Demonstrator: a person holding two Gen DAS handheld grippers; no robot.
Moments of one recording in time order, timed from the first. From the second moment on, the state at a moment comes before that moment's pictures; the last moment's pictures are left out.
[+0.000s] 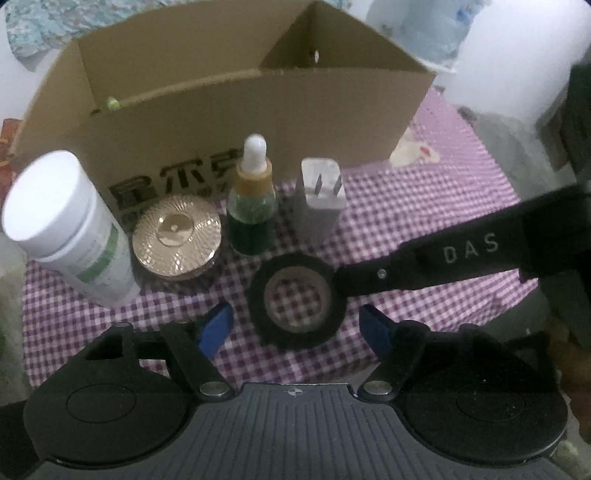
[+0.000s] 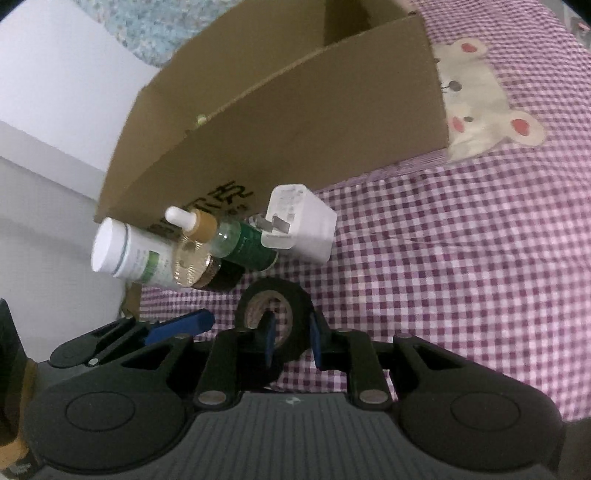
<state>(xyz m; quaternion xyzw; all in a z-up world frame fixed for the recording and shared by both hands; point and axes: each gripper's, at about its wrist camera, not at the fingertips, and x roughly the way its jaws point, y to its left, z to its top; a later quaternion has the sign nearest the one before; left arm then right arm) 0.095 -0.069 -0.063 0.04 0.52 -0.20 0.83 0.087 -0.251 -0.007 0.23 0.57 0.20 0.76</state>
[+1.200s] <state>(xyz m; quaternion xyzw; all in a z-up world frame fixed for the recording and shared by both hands) 0.088 -0.071 -0.058 0.05 0.49 -0.19 0.85 0.094 -0.215 -0.020 0.16 0.55 0.20 0.79</state>
